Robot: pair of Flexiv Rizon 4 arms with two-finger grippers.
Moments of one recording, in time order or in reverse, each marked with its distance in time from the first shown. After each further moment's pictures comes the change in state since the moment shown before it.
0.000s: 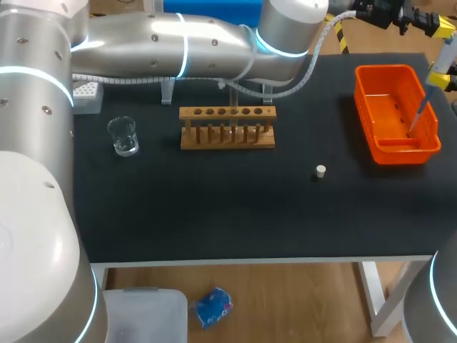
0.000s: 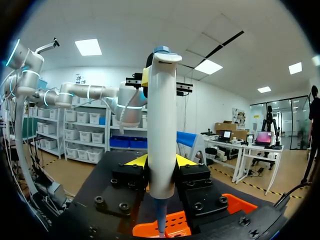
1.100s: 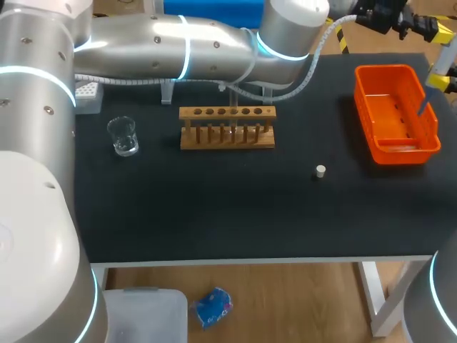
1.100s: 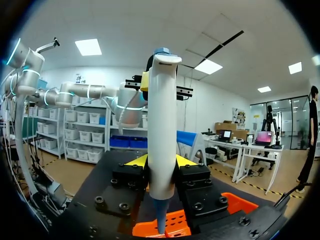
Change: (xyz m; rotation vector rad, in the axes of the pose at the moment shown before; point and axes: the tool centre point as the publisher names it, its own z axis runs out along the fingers) left arm -0.001 0.012 0.005 -0.006 0.004 -0.037; right arm -0.001 -0.004 -0.001 -0.001 0.001 0.000
